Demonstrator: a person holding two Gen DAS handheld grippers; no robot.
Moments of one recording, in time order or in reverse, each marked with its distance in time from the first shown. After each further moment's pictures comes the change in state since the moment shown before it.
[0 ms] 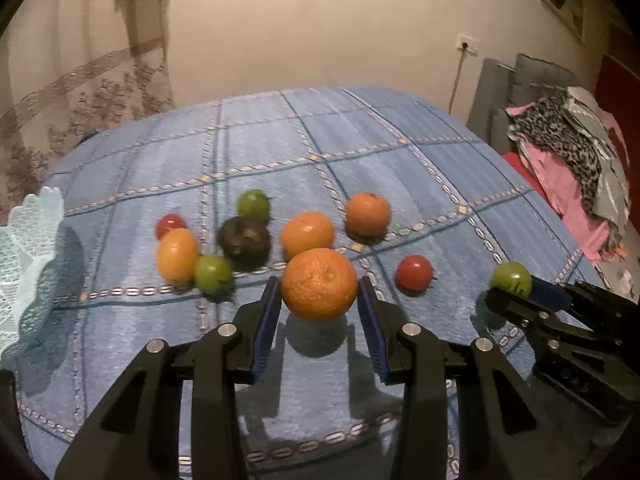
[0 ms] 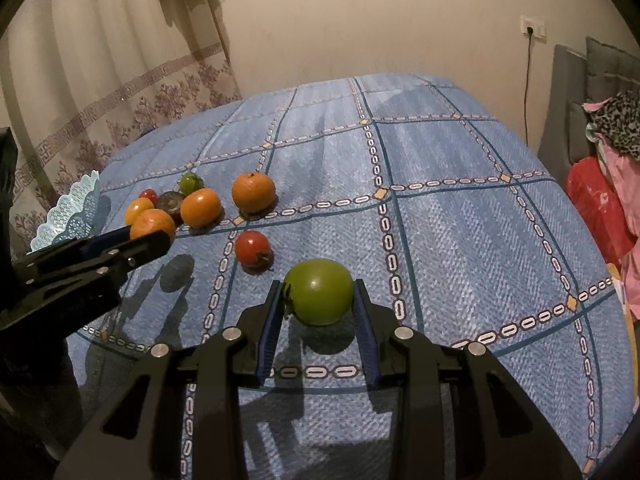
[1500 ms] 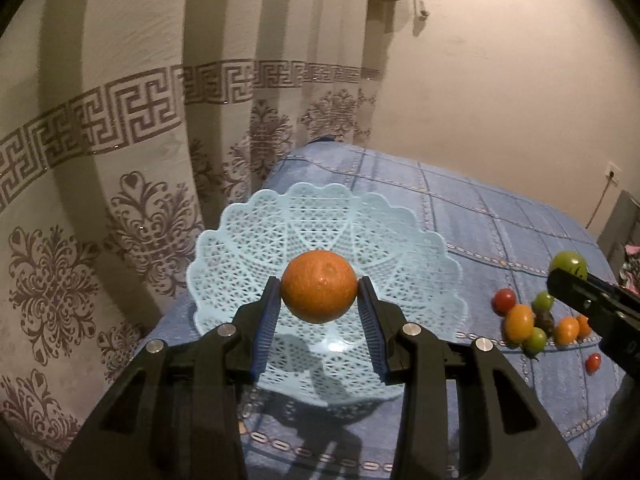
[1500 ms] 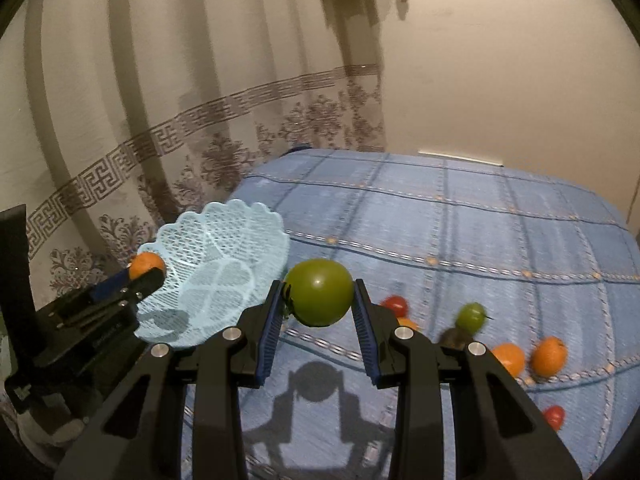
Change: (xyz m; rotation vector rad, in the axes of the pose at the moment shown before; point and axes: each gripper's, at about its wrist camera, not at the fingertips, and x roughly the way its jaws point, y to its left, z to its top) left arm -0.104 0.255 -0.036 -0.417 -0.182 0.410; right arm 0.029 0.259 0.080 -0.288 -0.082 0.299
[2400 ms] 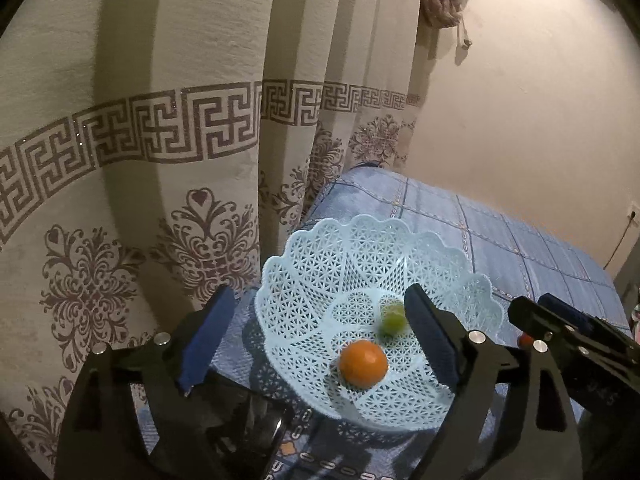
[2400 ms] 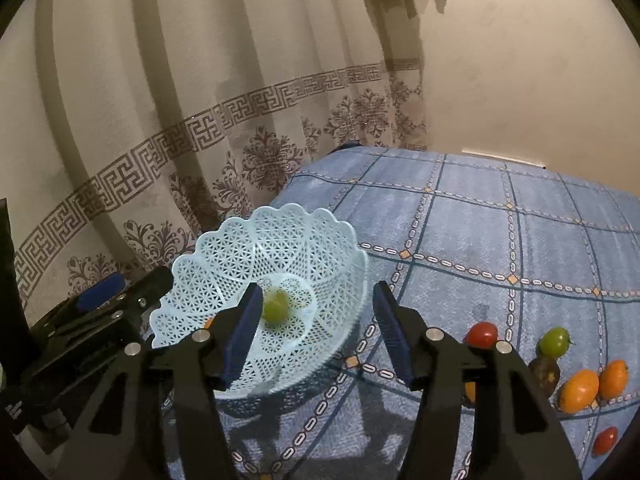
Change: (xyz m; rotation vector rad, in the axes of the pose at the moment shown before) left arm -0.010 0.035 0.014 -0.104 -0.064 0.086; right arm 0.041 0.042 0.011 0.002 0.009 0.113
